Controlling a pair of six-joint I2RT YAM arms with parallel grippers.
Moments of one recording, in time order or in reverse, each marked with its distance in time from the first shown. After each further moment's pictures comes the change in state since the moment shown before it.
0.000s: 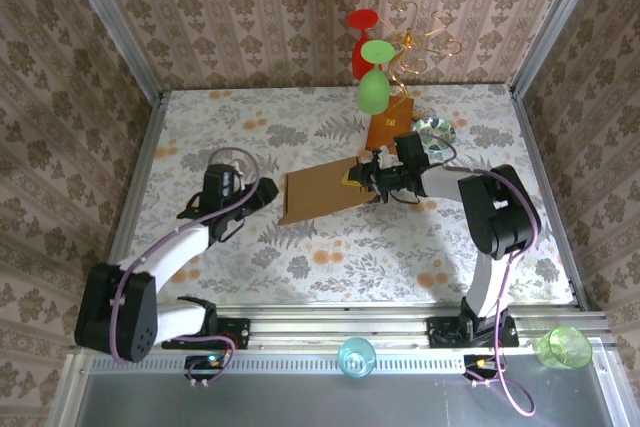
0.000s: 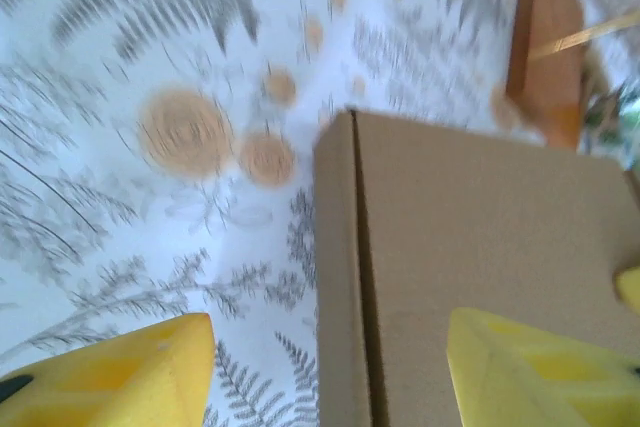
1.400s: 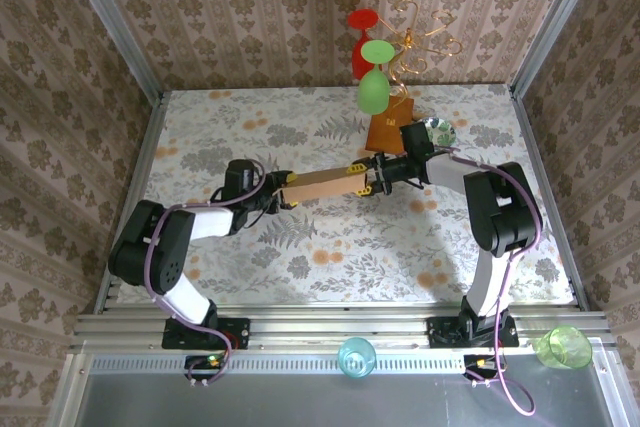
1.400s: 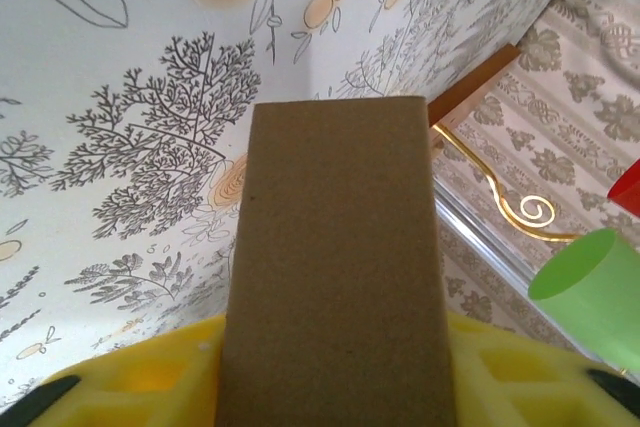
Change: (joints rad) left arm -0.088 0.407 0.018 0.510 0.246 -1.184; right arm -0.037 0.026 0.114 -0.195 -0.137 0.450
